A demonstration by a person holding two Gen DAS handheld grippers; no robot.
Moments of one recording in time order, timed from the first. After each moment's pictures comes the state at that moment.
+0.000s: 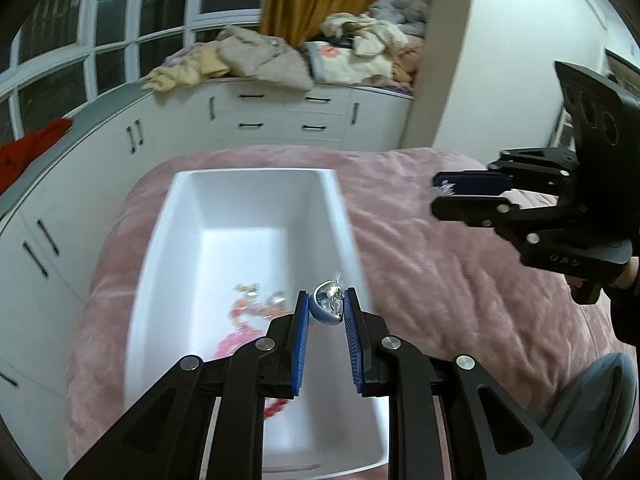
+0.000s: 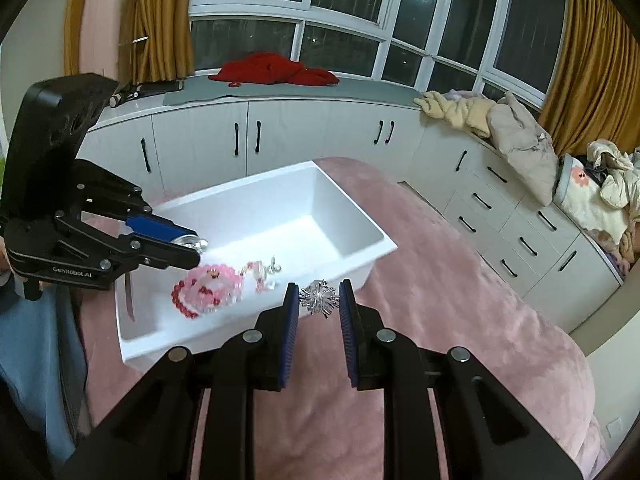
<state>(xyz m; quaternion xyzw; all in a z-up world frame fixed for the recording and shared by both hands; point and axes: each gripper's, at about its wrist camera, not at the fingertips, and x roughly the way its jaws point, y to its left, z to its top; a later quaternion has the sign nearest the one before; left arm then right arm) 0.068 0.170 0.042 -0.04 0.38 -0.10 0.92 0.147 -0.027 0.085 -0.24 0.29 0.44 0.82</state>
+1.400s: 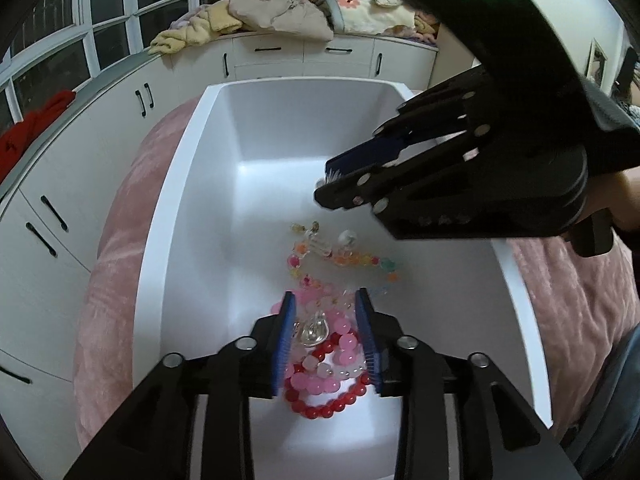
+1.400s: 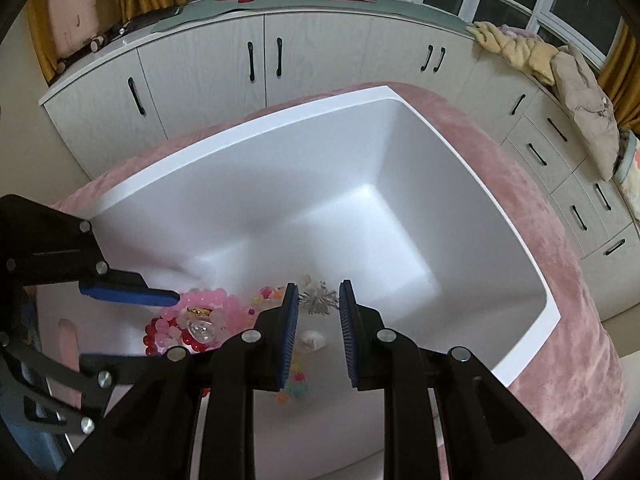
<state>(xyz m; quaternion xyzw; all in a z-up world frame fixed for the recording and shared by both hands) 0.099 0.206 -0.031 0.00 0.45 -0.08 0.89 0.211 0.129 -0.010 -0.30 0.41 0.44 0.74</state>
